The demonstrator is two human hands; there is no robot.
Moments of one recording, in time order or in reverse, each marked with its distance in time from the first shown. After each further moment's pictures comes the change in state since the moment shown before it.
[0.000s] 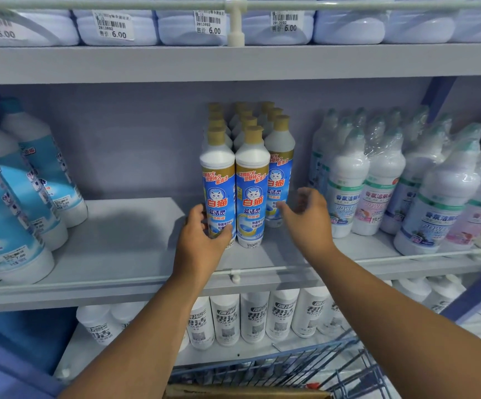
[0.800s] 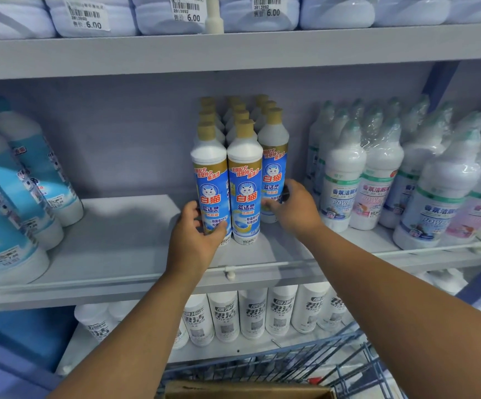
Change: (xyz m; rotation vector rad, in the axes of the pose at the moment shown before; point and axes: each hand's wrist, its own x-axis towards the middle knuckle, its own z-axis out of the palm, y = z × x) left_hand 0.001 0.004 0.001 0.048 0.020 -0.009; right_hand 0.028 -0.001 0.007 -0.025 -0.271 0.034
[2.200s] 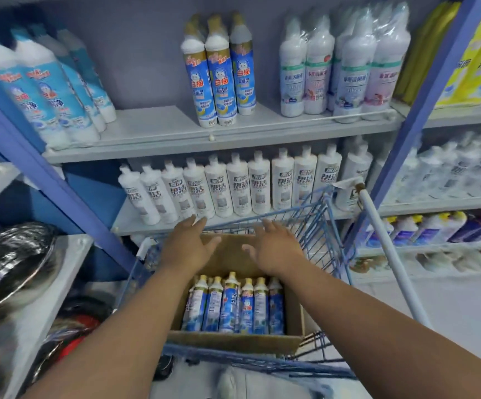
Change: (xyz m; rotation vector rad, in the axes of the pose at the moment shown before) left_hand -0.342 -0.021 -0.043 0.853 -0.336 -0.130; right_hand -0.380 0.102 -0.034 -0.831 -0.563 -0.095
